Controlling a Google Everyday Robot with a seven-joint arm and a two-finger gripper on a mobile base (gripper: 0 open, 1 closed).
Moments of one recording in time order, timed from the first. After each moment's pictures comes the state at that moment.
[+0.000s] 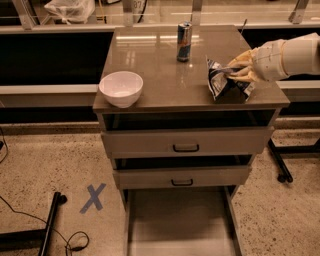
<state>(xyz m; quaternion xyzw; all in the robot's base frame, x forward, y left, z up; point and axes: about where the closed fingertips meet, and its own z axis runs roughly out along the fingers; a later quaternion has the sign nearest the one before) 0.680 -0.219 0.899 -0.68 0.54 -0.04 0.48</state>
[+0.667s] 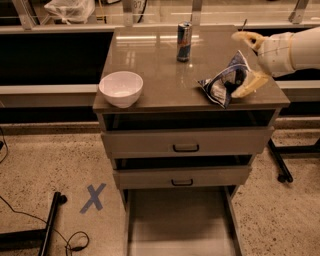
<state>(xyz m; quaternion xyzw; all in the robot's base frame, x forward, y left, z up) 0.670 -0.216 0.921 -0.69 0.53 -0.03 0.50</state>
